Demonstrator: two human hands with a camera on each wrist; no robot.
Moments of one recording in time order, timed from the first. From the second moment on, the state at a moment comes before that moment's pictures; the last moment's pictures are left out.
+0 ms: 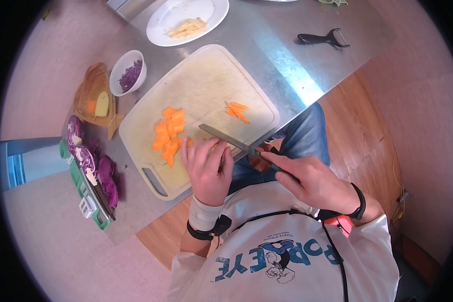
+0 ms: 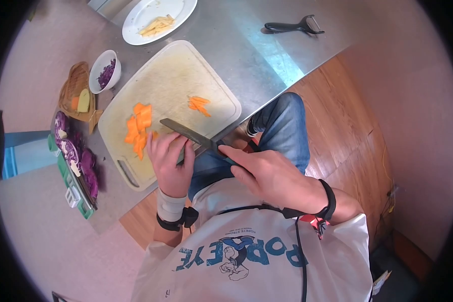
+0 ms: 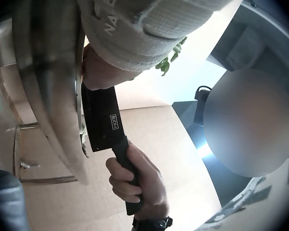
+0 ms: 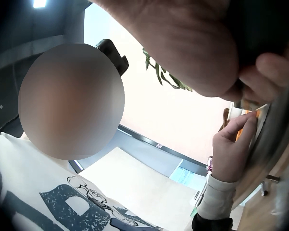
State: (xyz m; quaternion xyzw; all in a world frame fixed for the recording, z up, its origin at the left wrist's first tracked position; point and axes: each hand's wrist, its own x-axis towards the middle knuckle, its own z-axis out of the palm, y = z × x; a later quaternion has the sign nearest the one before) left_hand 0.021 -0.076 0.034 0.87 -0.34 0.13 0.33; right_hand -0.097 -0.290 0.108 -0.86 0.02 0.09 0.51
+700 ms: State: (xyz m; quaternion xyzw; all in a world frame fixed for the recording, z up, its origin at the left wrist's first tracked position) left_hand 0.016 -0.072 0.019 0.87 -0.34 0.15 0.32; right_hand -0.101 -0.287 0.114 -0.85 0.02 0.09 0.52
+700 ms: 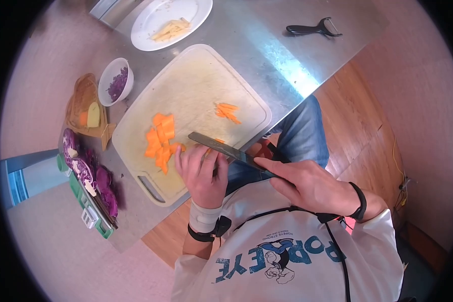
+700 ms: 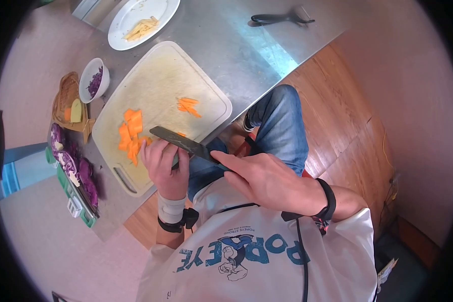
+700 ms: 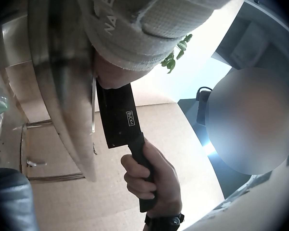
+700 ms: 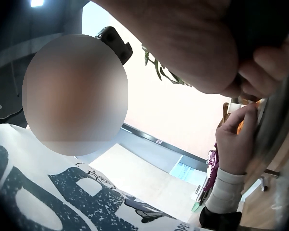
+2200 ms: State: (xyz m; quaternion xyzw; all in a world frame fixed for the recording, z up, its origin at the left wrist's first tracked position) left_hand 0.015 -0.075 0.027 0.87 -0.35 0.15 0.30; right_hand -0.088 -0.288 0.107 -0.87 0.02 0.11 0.49
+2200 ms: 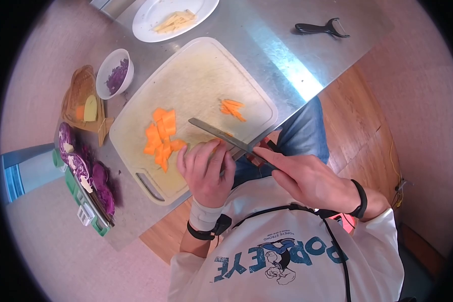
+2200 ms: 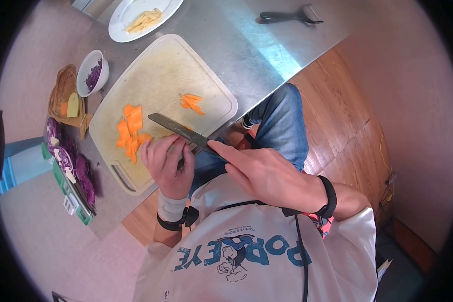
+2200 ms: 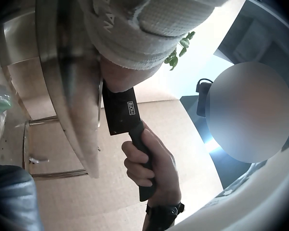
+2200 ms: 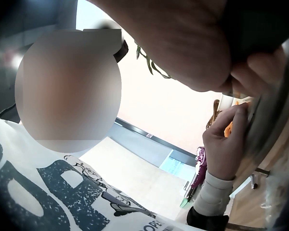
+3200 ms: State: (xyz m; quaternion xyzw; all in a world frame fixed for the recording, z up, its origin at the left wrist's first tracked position) left_hand 0.014 -0.071 0.020 0.87 -0.36 0.16 0.30; right_hand -0.095 -0.286 0.113 -0.87 0.00 0.12 0.47
